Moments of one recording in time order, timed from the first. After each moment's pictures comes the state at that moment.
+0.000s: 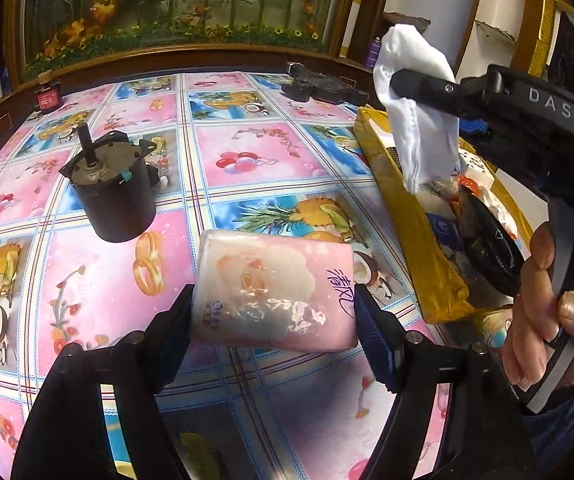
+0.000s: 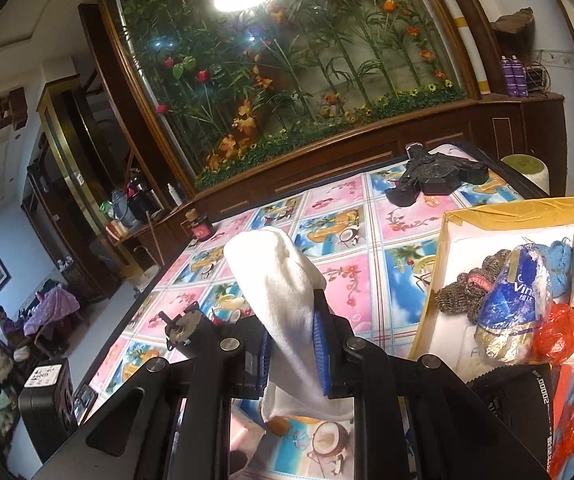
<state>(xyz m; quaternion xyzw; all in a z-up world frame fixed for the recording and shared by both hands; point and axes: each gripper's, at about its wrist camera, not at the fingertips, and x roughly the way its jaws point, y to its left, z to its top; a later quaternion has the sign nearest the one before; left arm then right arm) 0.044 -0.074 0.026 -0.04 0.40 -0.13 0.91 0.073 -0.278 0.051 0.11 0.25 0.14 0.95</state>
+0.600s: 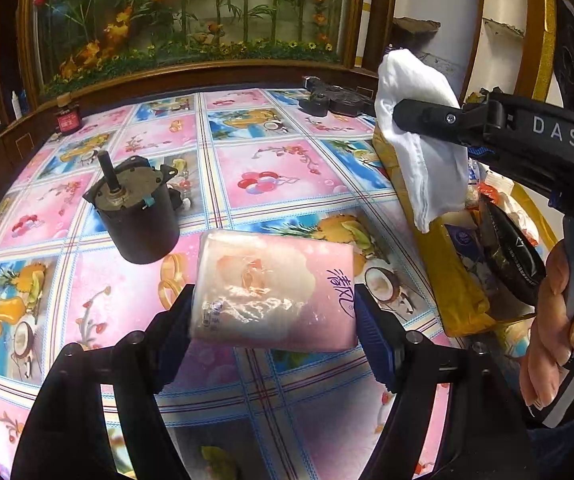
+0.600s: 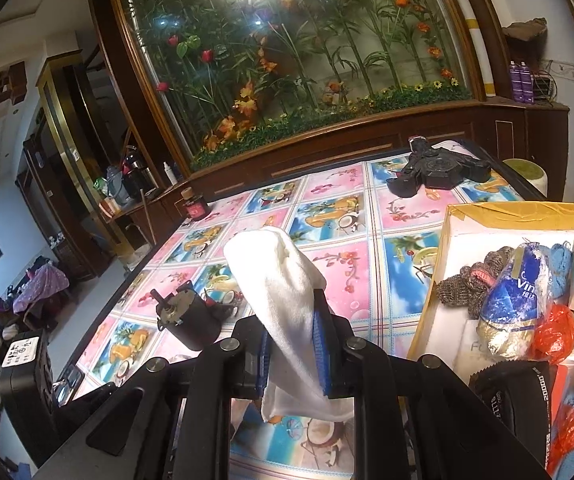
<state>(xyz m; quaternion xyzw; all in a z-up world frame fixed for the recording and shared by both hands) 0.044 -0.078 0.030 0.00 0.37 -0.09 0.93 0.075 -0.264 0.054 0.08 0.27 0.13 0.95</state>
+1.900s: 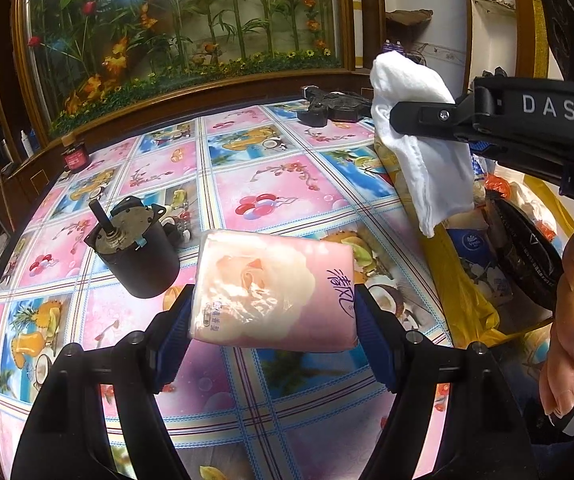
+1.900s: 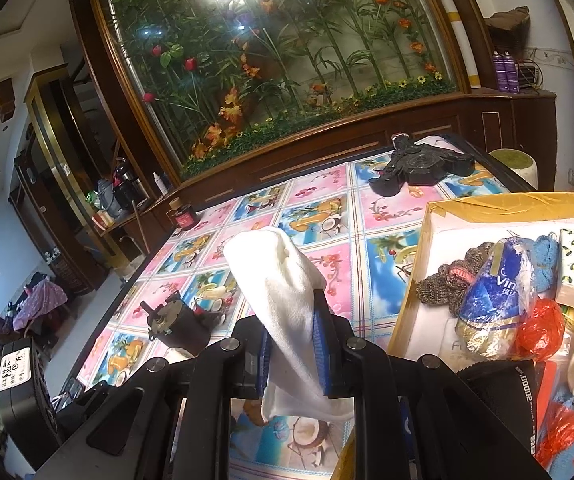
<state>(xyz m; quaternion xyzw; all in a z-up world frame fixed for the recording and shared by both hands) 0.052 -0.100 0.037 0.06 0.34 -0.06 0.94 0.068 -0.280 0.063 0.10 0.27 0.11 0.95</state>
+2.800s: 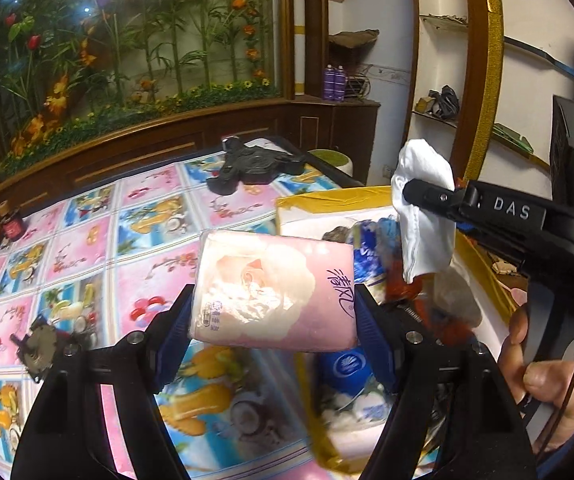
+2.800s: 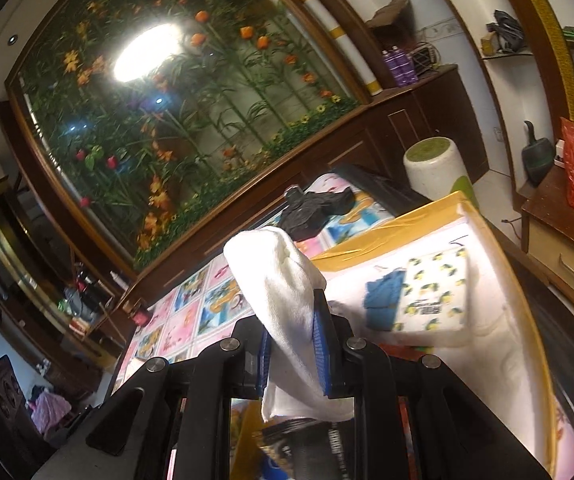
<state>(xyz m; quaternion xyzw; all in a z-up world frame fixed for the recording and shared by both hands) 0.090 -0.198 0.102 0.05 0.31 -0.16 0.94 0.016 -0.407 0.079 0.24 0.20 0.00 0.95</state>
